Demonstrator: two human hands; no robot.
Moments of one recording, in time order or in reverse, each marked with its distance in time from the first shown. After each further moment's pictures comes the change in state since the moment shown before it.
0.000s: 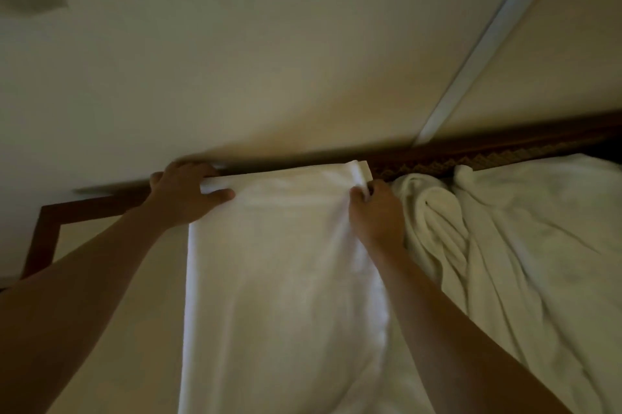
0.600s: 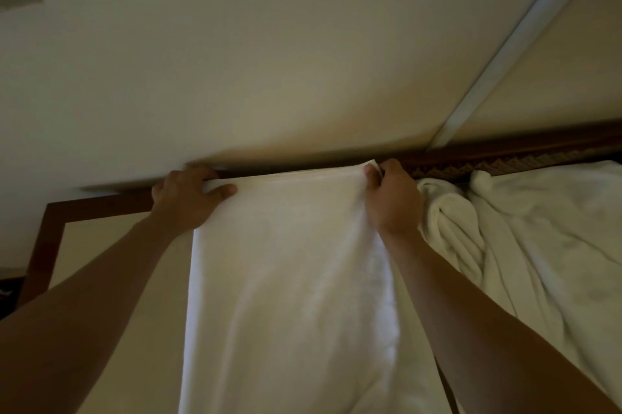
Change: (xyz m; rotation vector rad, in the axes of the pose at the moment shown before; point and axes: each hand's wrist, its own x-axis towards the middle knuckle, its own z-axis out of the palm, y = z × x) left_hand -0.001 -0.002 0.011 -0.174 0.095 -0.142; right_hand 0.047 -0.001 0.004 -0.192 0.123 -0.222
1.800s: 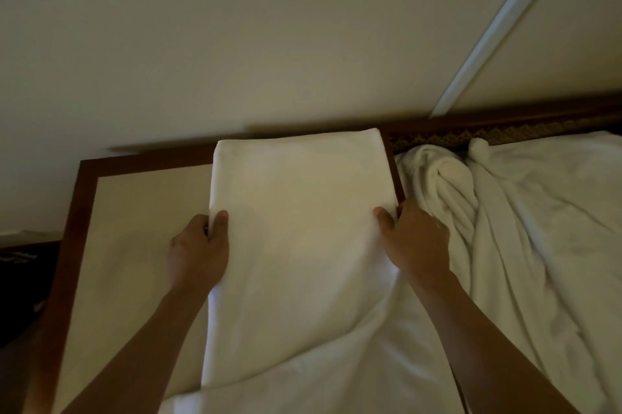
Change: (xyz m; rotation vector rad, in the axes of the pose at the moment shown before) left_hand -0.173 -0.014 0.042 -0.308 0.162 -0.237; right_hand -0.123 0.032 -0.058 -0.248 -0.282 0.115
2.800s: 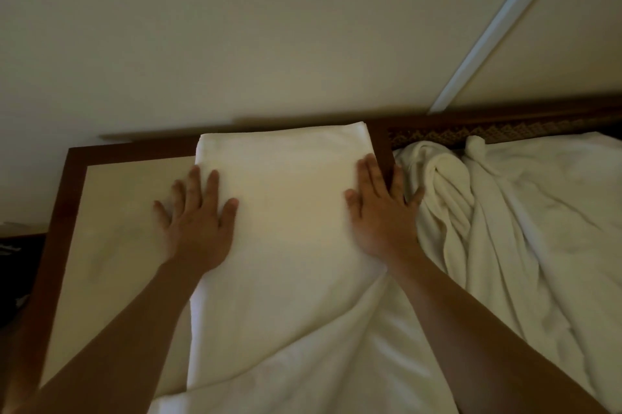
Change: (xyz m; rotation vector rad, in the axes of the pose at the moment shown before) left_hand 0.036 -0.021 0.020 0.484 -0.094 0.251; right_hand 0.023 -0.014 0.038 -0.245 -0.057 -0.318
